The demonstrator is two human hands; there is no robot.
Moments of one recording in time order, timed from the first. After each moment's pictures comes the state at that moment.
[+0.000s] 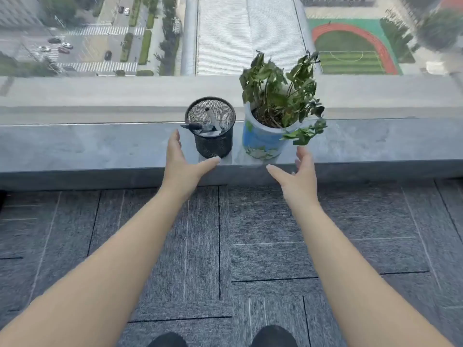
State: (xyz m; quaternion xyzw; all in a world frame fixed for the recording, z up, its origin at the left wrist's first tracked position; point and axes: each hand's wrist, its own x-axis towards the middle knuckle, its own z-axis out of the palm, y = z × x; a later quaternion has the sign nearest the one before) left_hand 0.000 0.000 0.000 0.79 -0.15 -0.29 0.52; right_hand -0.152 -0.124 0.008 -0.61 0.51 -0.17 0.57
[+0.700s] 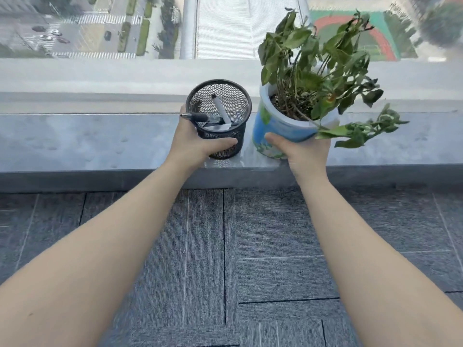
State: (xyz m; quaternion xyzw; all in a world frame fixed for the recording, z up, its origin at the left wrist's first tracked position) left_hand 0.056 -0.045 -0.039 0.74 -0.21 -0.32 0.55; right_hand -0.089 -0.163 -0.031 -0.61 0.46 -0.31 0.57
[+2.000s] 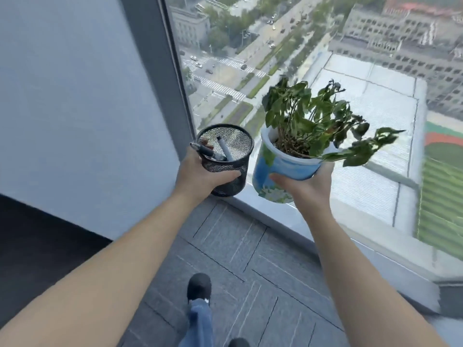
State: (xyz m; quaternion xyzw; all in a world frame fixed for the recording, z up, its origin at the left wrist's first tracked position) left_hand -0.099 0.218 0.584 0.81 -0.03 -0.08 0.59; right_hand -0.165 0.028 0.584 -0.72 0.13 -0.20 0.65
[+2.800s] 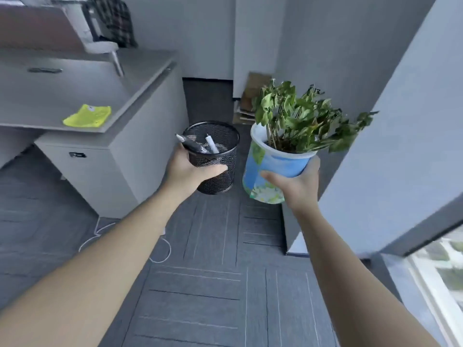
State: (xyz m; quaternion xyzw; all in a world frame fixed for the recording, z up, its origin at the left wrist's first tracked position) left_hand -0.490 0.710 0.735 0.73 0.34 0.33 0.49; right_hand -0.339 0.563 0.720 -0.65 -0.27 0.15 0.69
